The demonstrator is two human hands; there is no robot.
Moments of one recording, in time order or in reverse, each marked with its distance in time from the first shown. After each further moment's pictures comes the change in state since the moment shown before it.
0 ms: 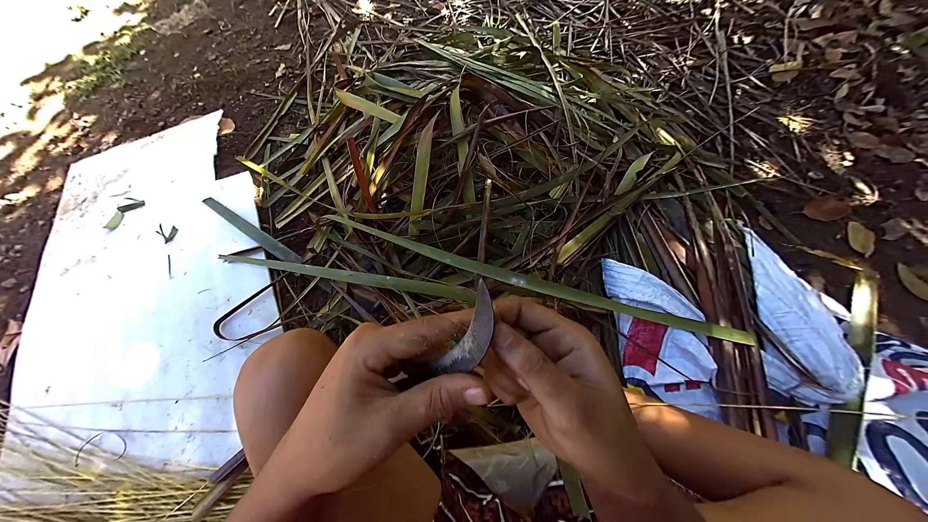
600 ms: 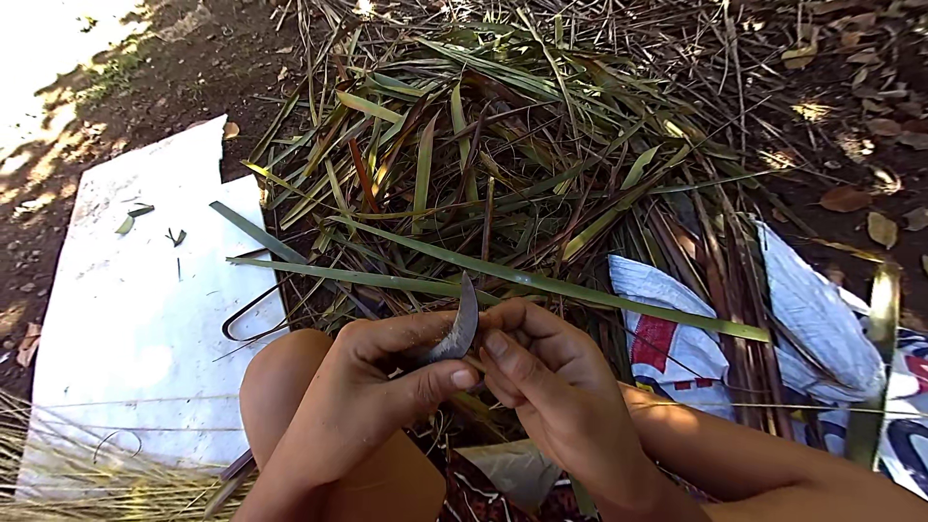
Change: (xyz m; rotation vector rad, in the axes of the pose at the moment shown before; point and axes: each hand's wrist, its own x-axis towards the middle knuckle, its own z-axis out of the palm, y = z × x) left_hand -0.001 0.001 -0.002 -0.079 0.066 -0.073; right_hand -0.005 0.003 0.002 -0.011 0.050 -0.023
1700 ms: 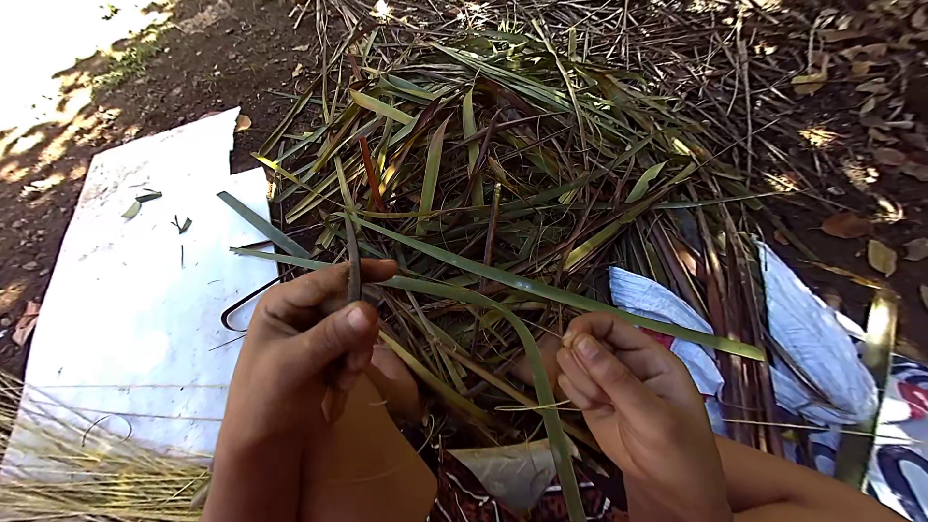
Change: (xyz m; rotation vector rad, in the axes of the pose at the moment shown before) left_hand -0.007 0.013 -0.025 -0.137 0.229 0.074; right_hand -0.021 -0.008 -0.048 -0.161 0.074 -0.059
